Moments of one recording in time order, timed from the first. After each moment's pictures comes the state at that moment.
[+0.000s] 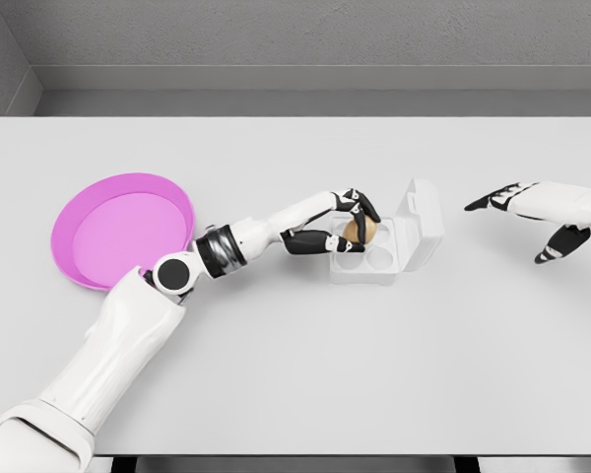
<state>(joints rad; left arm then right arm) -0.55 0.10 -0.60 -1.03 0.07 -0.61 -0.51 -0.56 -0.97 0.60 -1.36 0.22 -0.49 0.61</state>
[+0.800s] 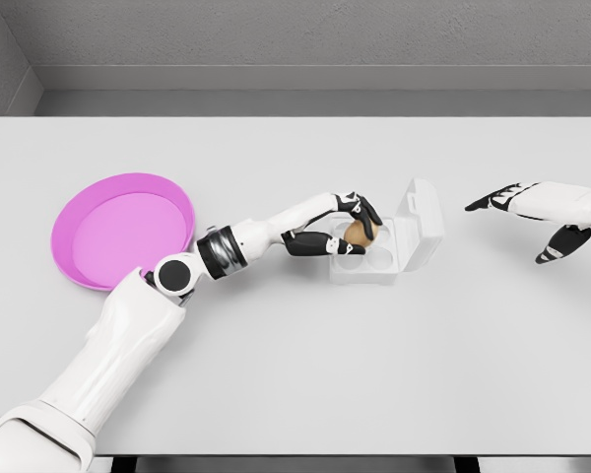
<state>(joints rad) -0.54 0.10 -0.60 -1.03 0.07 -0.61 -0.51 -0.56 -0.98 0.60 -1.36 0.22 -0.49 0.61</state>
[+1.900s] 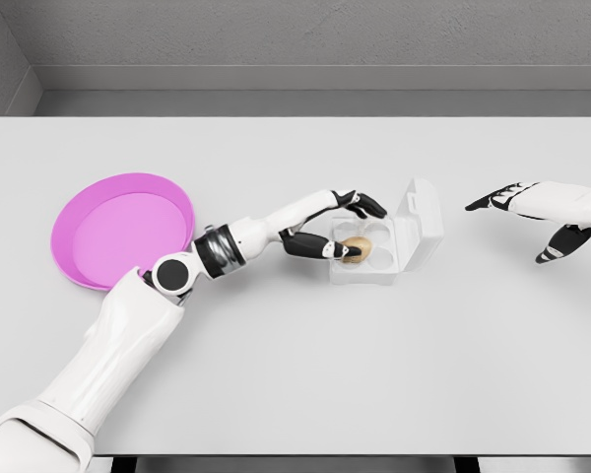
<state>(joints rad) -0.54 0.11 -0.60 -1.03 0.07 -0.61 -0.51 -0.56 -0.98 0.60 -1.36 0.22 -0.49 0.61</state>
